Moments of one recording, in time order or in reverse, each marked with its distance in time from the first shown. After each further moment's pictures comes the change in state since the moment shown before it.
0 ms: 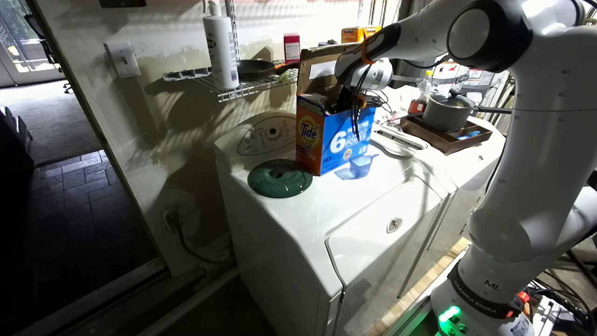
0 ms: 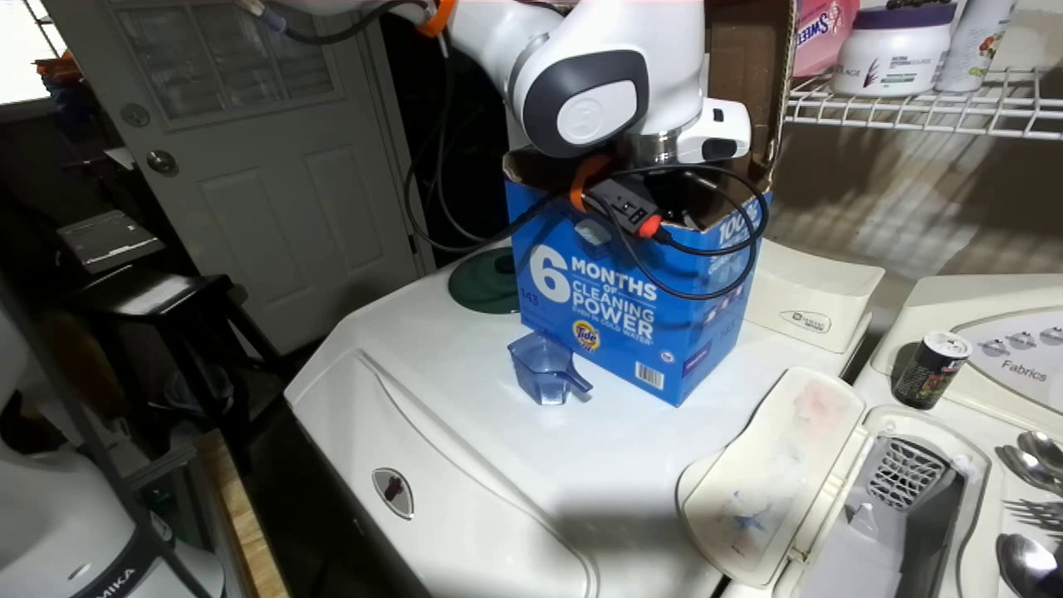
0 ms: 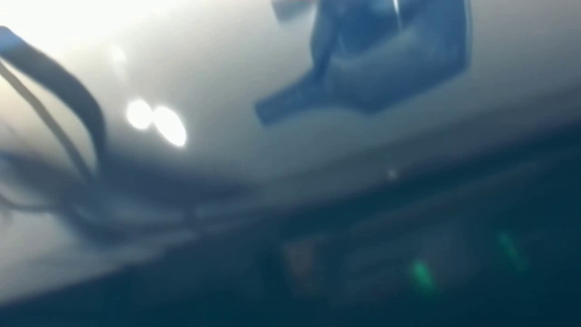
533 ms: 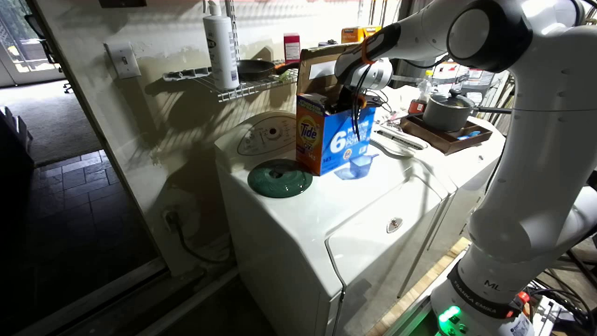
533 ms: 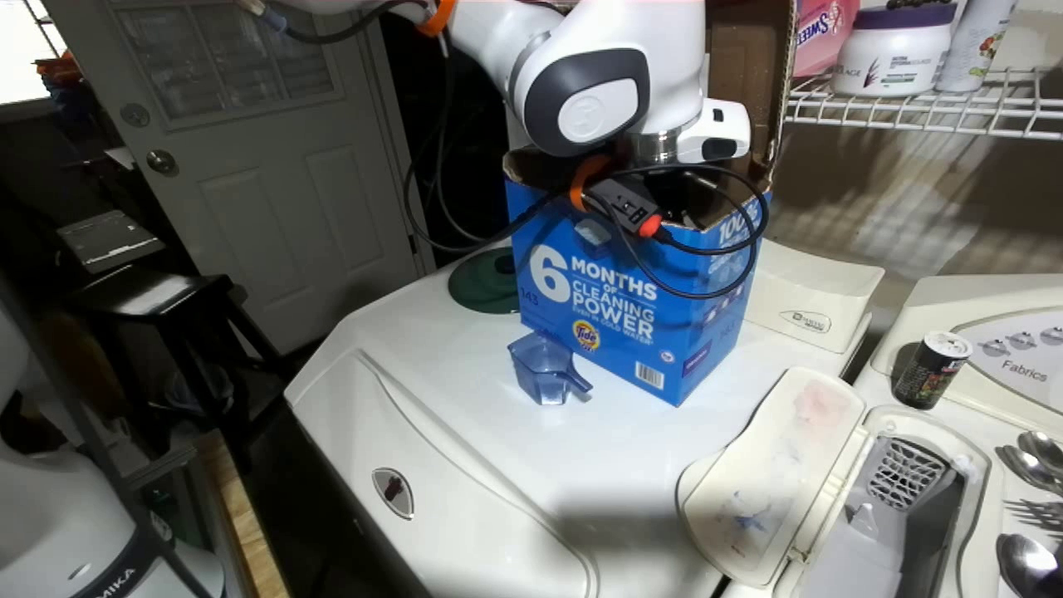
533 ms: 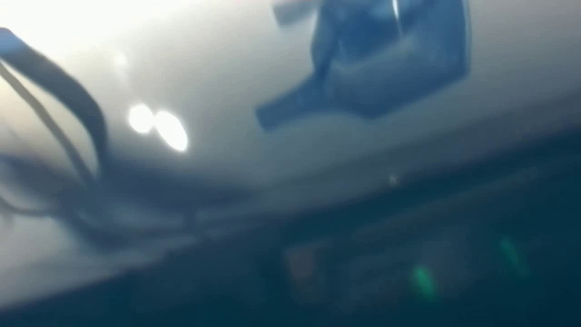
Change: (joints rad) arm 0.000 0.000 0.000 0.004 -0.009 -0.015 0.000
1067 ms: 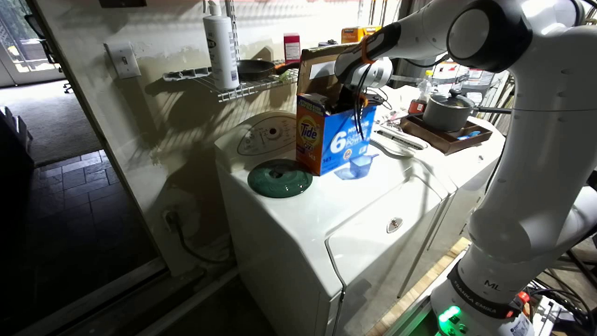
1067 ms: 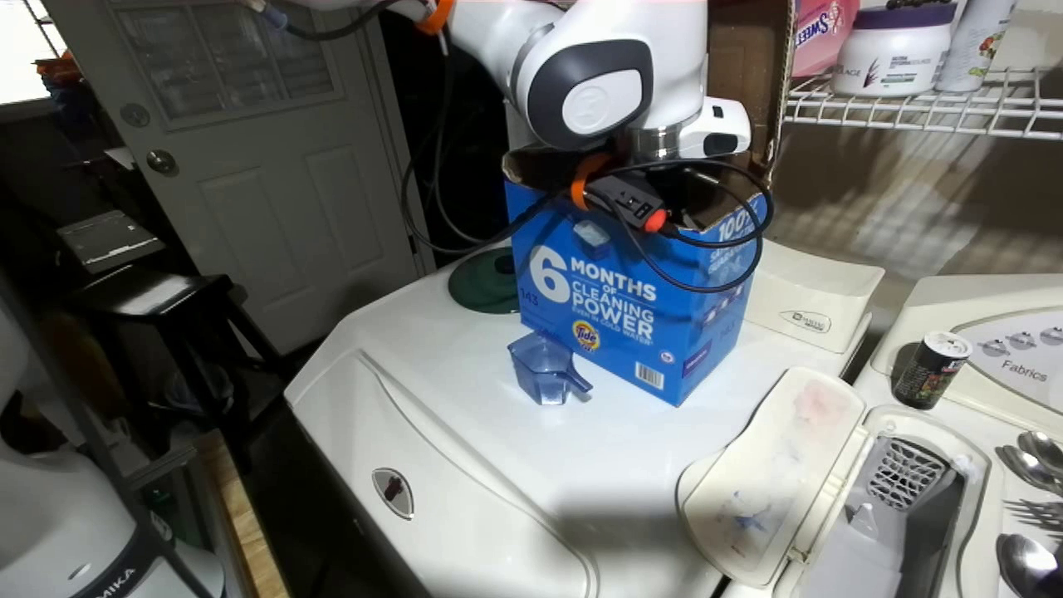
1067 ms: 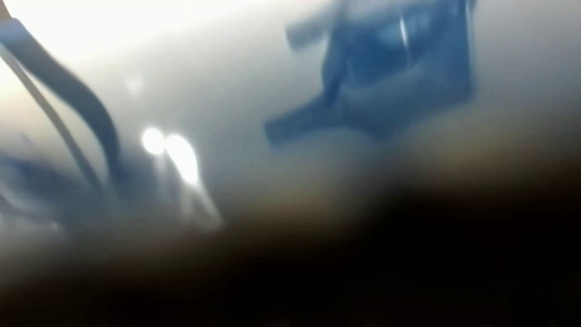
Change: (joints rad) arm 0.000 0.000 -0.001 0.015 -0.035 -0.048 -0.022
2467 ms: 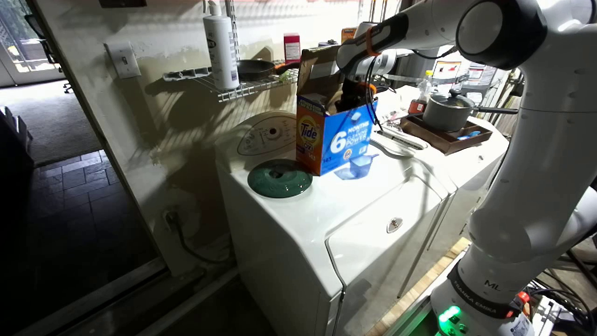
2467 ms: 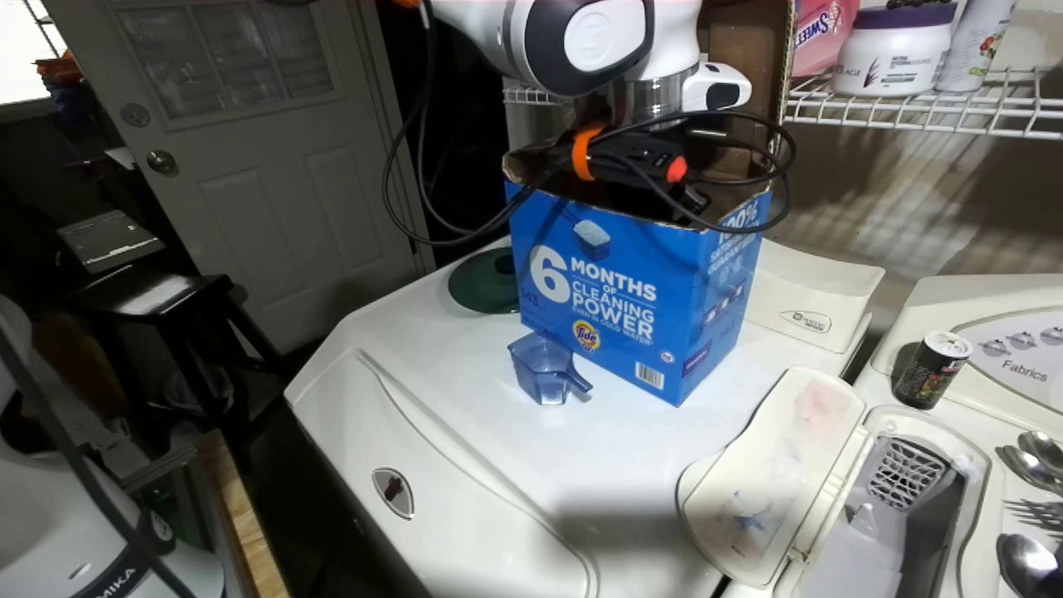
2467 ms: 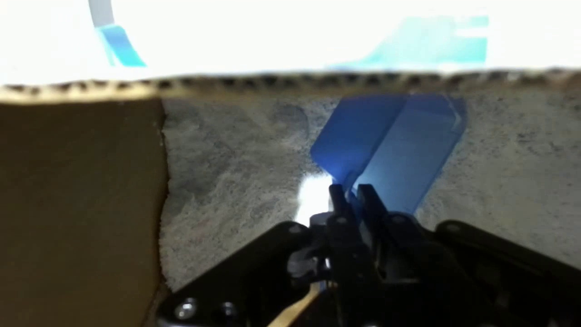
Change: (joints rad) arm 0.002 -0.055 -0.001 0.036 -0.165 -0.159 -0.085
